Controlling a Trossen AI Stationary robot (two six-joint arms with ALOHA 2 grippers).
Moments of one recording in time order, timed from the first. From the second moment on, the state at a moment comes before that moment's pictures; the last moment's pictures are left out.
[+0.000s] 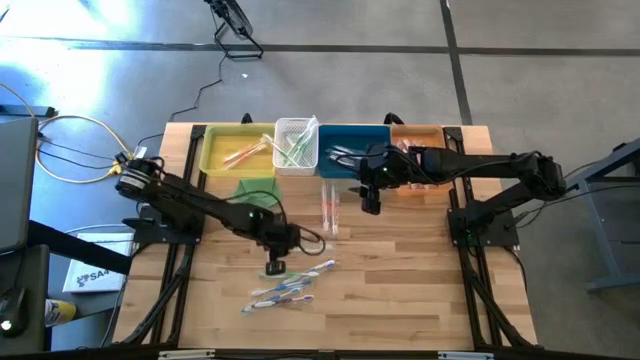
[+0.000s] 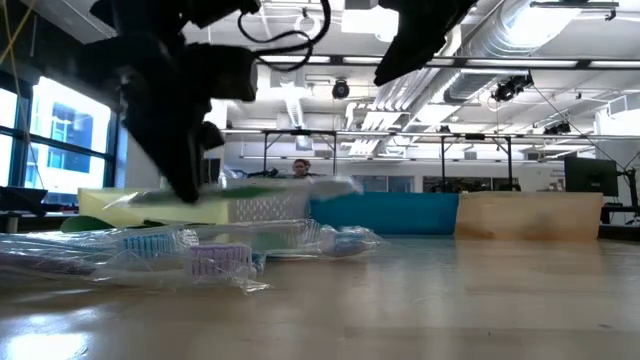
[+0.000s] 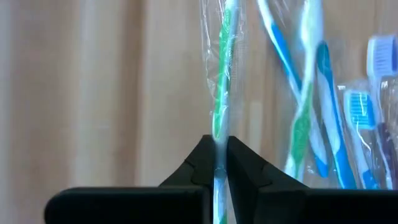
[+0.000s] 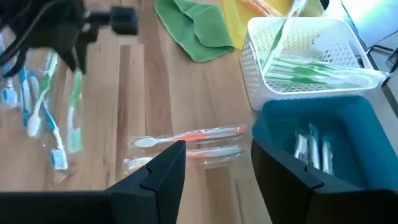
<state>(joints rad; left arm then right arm) -0.24 1.60 0.97 -0.48 0.00 -0.32 -0.13 1.38 1.19 -0.56 0.07 -0.06</state>
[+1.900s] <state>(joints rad) 0.61 1.13 0.97 -0.29 0.35 0.38 -0.13 1.38 1.19 -0.33 0.07 -0.16</state>
